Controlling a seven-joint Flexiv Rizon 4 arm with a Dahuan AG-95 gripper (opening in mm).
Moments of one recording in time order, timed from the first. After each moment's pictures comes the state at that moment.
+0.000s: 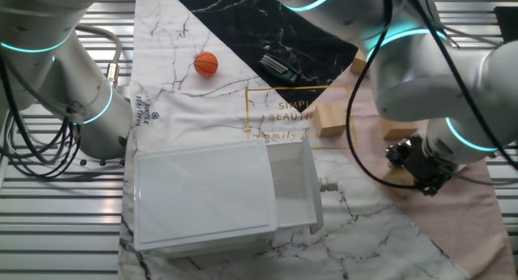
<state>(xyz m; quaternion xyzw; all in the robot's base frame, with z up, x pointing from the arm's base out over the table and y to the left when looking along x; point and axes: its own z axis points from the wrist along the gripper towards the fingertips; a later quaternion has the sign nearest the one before) 0.676 -0.117 0.040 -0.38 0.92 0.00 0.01</state>
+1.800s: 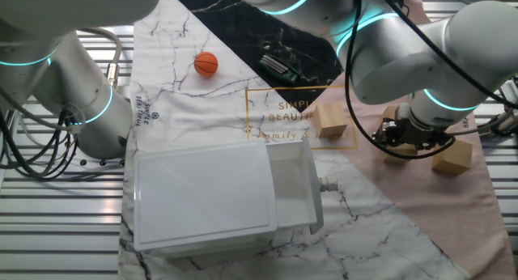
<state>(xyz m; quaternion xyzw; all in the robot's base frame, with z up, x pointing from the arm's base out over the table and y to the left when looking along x) 0.671 -0.056 0.035 -0.65 0.76 -0.01 0.05</state>
